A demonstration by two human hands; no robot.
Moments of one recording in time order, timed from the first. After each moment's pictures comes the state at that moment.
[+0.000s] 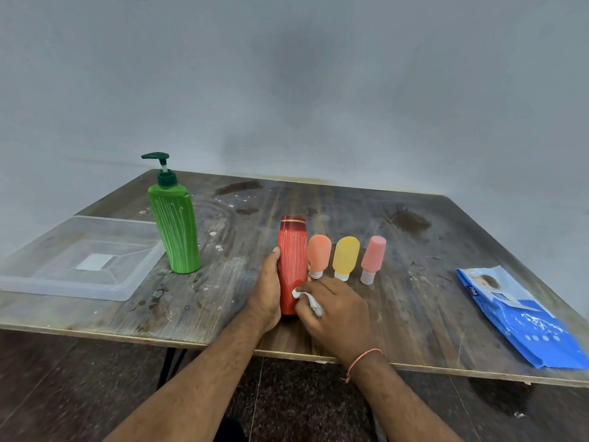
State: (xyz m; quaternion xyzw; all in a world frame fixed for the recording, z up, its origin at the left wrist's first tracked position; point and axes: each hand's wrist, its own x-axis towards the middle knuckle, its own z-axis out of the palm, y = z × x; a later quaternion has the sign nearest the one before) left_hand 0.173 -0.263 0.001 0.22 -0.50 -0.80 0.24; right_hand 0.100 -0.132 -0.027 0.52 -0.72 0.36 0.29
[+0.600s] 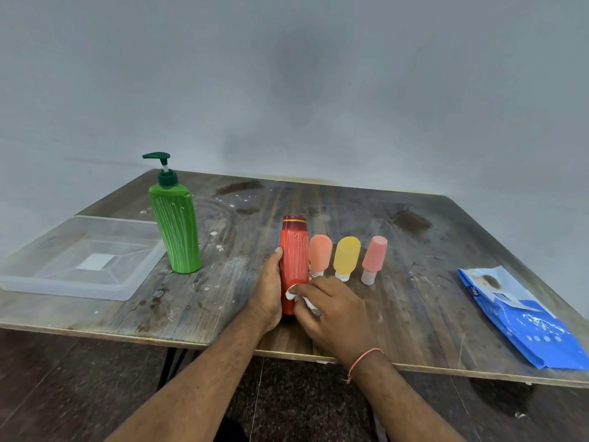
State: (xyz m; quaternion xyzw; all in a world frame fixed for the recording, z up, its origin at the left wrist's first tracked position) left_hand 0.173 -0.264 -0.001 0.20 -0.51 -0.81 0.23; right_hand 0.103 -0.131 -0.023 0.55 -0.70 0.35 0.29
